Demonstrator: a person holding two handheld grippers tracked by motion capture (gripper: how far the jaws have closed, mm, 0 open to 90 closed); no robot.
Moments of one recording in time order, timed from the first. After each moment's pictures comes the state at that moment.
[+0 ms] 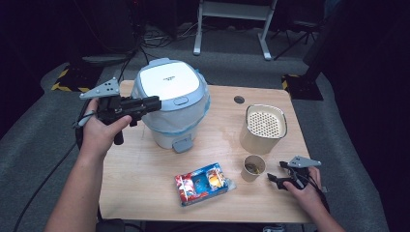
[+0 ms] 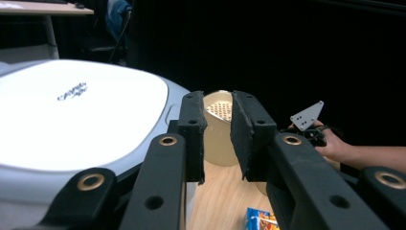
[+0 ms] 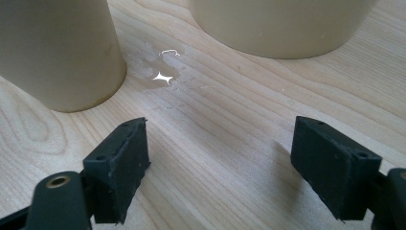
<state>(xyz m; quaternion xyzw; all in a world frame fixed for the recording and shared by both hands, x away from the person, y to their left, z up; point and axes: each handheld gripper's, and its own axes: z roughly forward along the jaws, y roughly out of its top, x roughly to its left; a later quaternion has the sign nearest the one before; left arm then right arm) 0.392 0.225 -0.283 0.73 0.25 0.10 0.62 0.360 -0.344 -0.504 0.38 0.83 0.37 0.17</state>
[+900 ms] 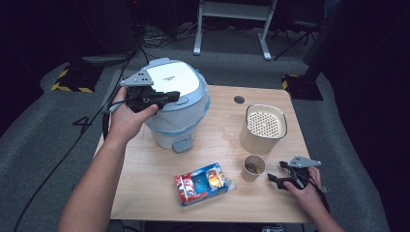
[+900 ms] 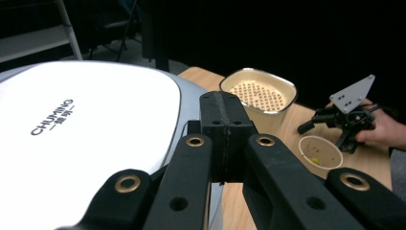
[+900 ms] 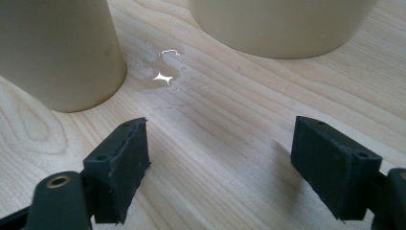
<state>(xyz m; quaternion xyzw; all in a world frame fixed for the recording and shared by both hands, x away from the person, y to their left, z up) 0.425 0.175 -0.277 0.79 0.26 0.14 0.55 0.360 -0.345 -0.504 0.38 0.83 0.37 0.17</state>
